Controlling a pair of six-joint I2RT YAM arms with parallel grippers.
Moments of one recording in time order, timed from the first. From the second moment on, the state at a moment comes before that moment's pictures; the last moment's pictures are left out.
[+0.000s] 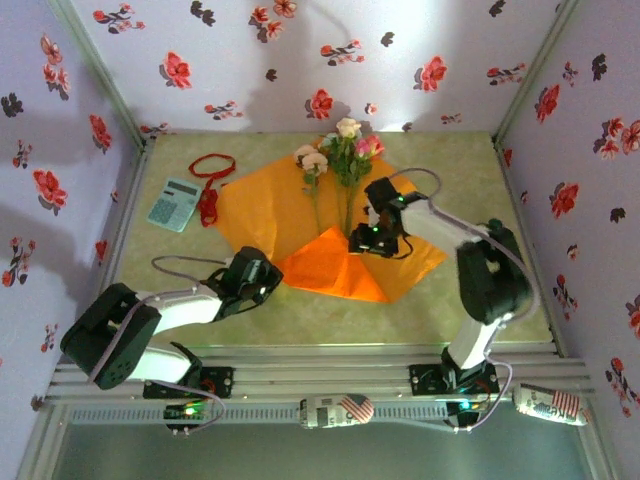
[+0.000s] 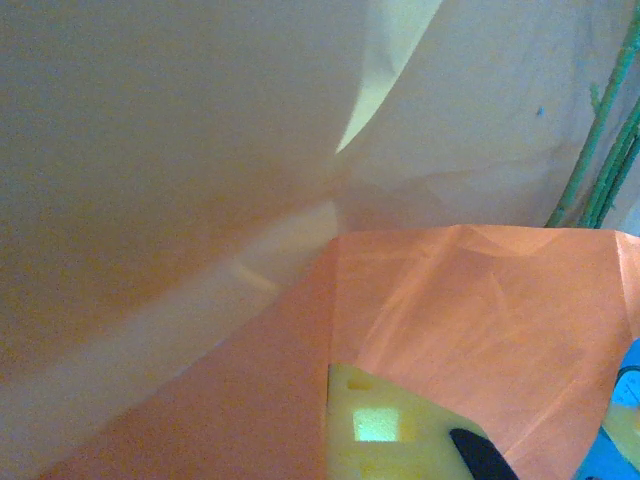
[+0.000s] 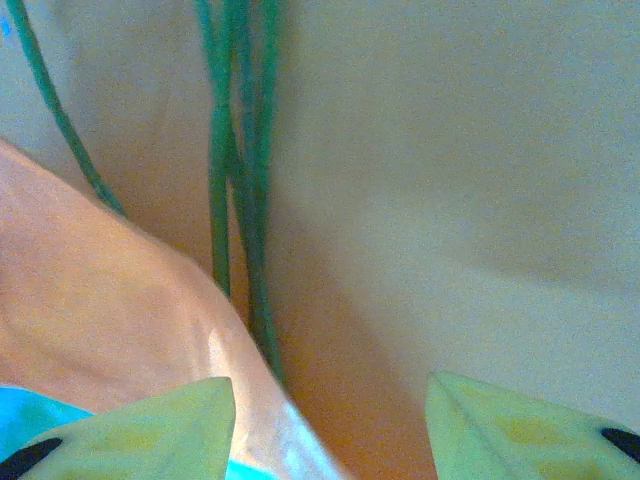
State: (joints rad) left arm -0.69 1.37 0.41 0.19 0.00 -1.39; right arm 0.47 1.67 1.15 -0.77 -0.27 0.59
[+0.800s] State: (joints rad) left arm -0.69 1.41 0.50 0.14 0.18 -1.50; right arm 1.03 1.58 0.68 0.08 -0.05 2.04
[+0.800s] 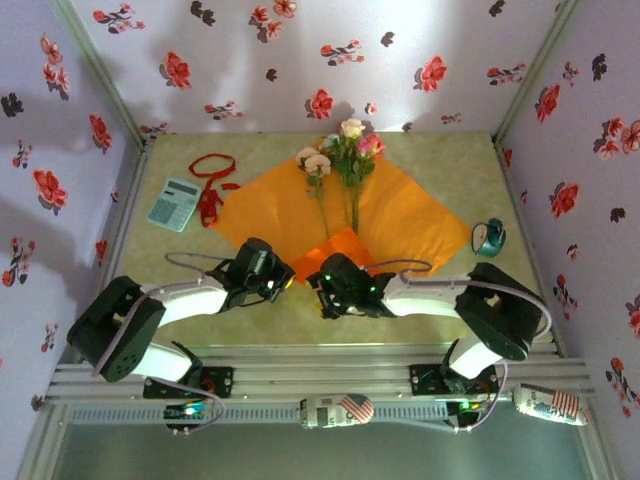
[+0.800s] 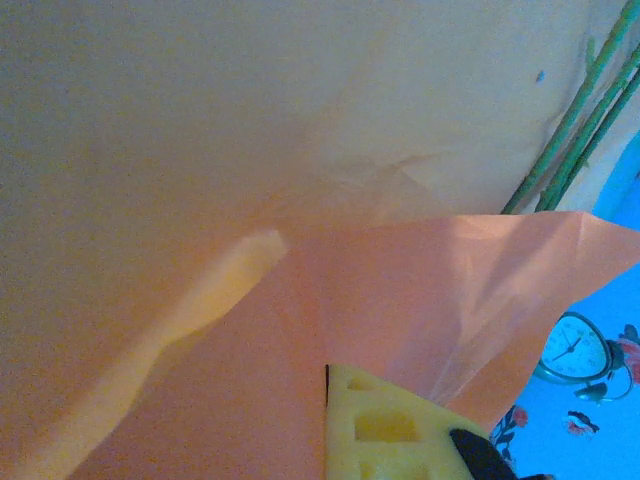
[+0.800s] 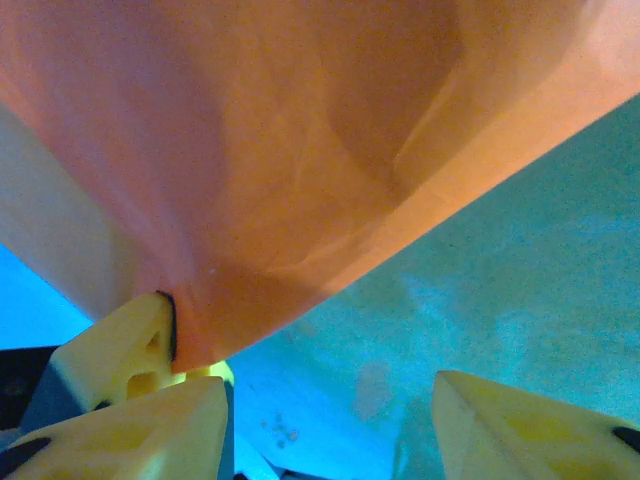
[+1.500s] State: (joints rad) left arm -0.63 1.35 0.50 0.04 0.26 -1.45; right arm 1.06 1.62 0.64 0.26 0.24 2.11
